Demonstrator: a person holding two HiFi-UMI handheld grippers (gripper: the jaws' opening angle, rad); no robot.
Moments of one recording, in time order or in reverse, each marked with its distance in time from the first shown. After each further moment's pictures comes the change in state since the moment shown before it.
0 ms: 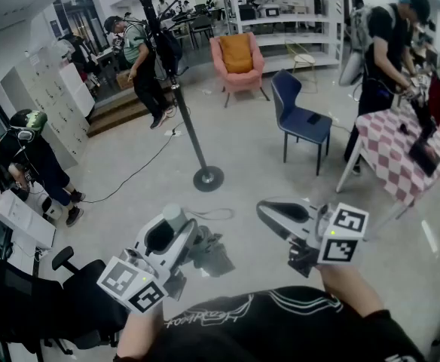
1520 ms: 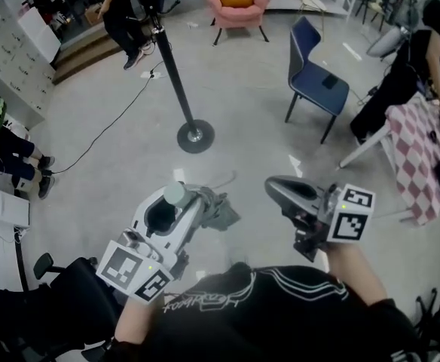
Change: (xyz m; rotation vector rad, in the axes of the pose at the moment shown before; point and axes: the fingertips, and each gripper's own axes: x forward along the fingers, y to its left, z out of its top) left arm 0.193 0.280 -0.075 -0.127 0.096 -0.007; right arm 0.176 -0.308 -0.050 0.340 0.147 -0.148
